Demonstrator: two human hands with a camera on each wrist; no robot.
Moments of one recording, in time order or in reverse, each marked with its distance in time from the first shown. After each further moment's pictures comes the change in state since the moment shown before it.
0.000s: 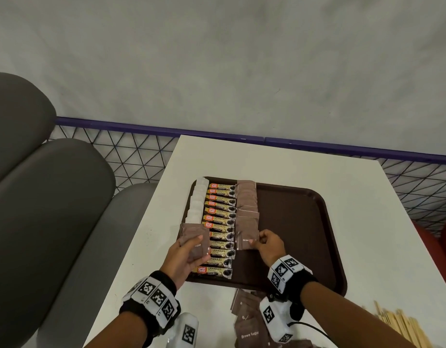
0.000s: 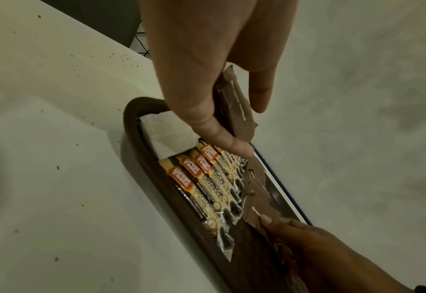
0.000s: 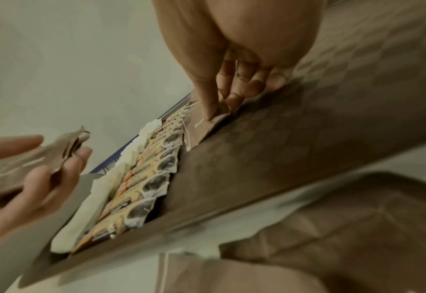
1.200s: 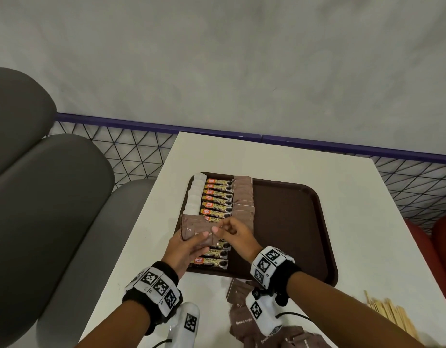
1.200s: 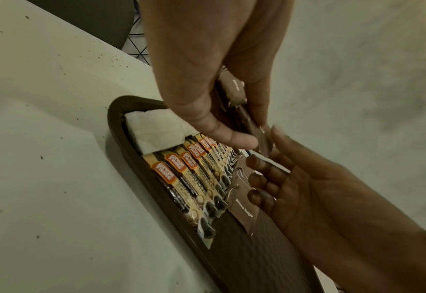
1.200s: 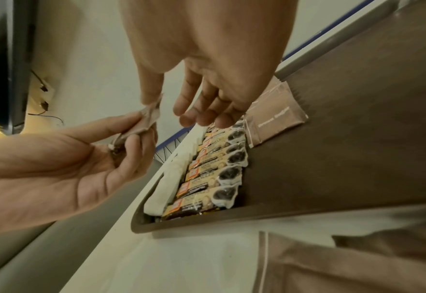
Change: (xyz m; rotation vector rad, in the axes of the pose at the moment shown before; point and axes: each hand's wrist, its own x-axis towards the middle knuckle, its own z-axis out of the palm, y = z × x) left_hand -0.016 -0.002 0.010 0.128 -0.066 0.109; right_hand -0.045 -0.054 0.019 0.338 -0.386 -0.334
